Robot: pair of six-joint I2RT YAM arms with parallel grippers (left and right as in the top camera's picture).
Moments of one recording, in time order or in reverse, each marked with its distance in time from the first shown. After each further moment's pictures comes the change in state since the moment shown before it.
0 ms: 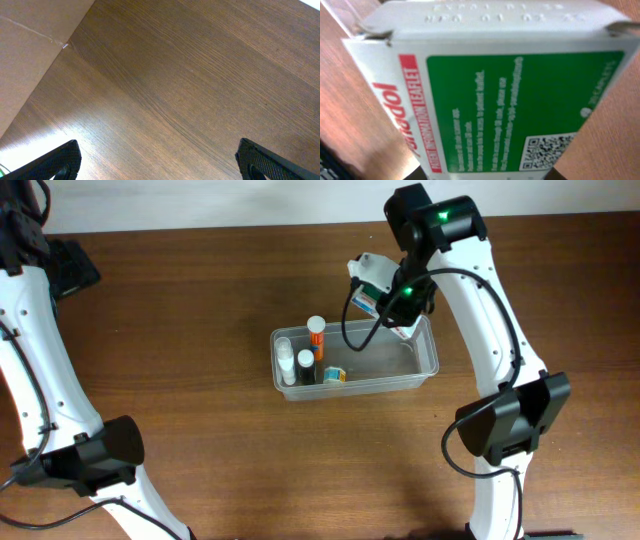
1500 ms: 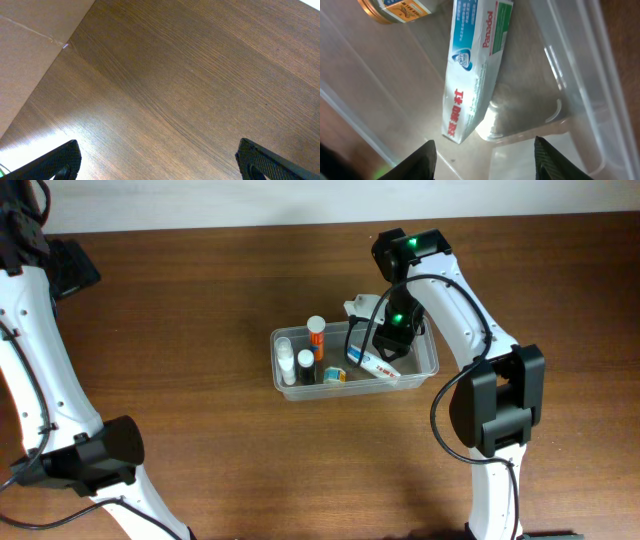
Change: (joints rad) left arm 0.000 0.000 0.000 0.000 0.000 0.000; right arm -0.001 0.063 -0.302 0.145 0.028 -0.061
